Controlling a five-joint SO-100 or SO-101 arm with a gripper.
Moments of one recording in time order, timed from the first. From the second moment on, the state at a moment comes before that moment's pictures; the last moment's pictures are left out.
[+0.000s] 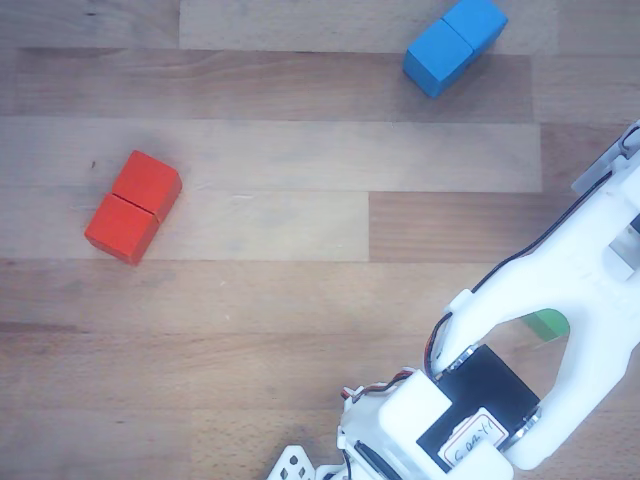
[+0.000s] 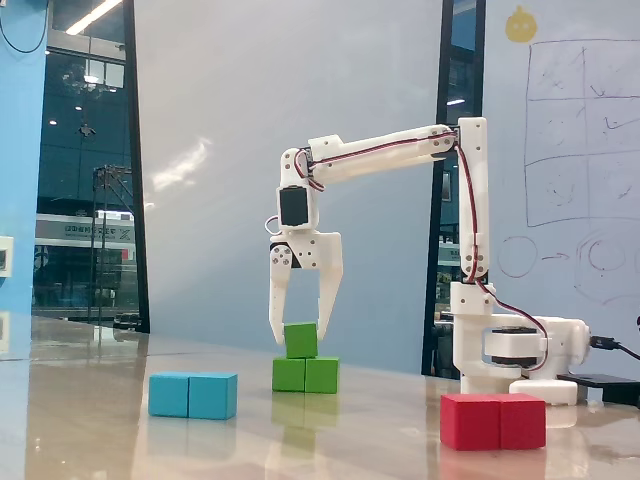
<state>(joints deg) 43.4 88.8 100.1 84.0 -13.3</state>
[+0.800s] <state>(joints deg) 43.4 88.8 100.9 84.0 -13.3</state>
